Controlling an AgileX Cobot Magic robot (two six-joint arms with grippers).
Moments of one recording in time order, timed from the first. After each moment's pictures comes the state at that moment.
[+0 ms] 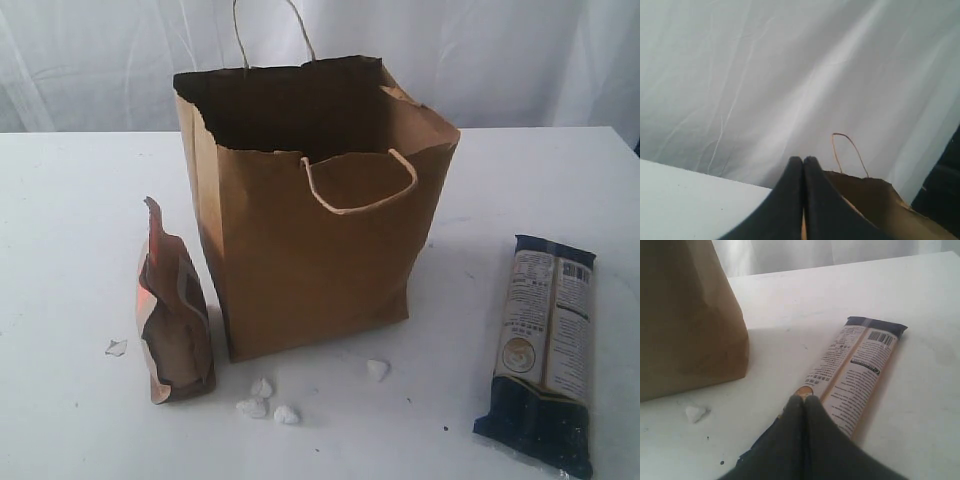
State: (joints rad) left arm -0.30 0.28 -0.40 0.98 0.00 -1.43; right arm 0.25 0.01 0.00 -0.13 0.36 0.27
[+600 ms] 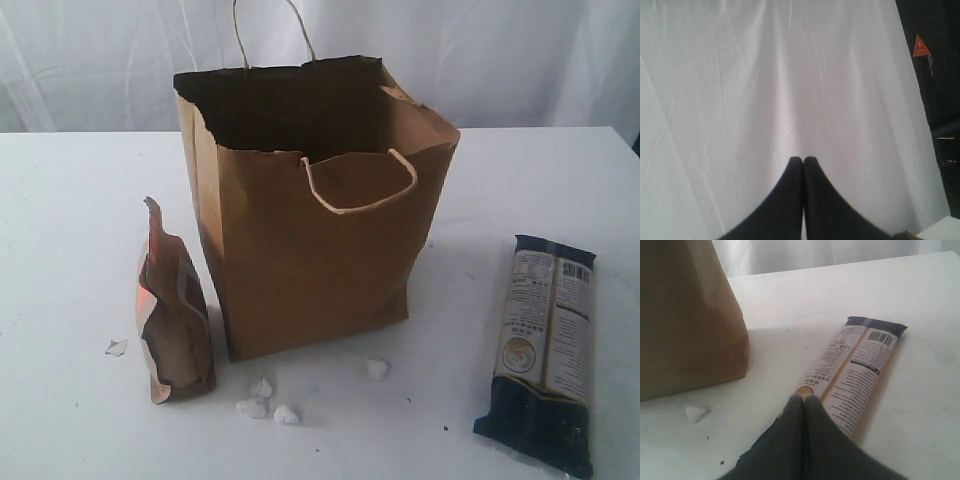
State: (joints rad) left arm -0.30 0.56 -0.81 1.26 -0.24 -1.13; right arm 0.25 0.01 0.00 -0.13 0.36 0.27
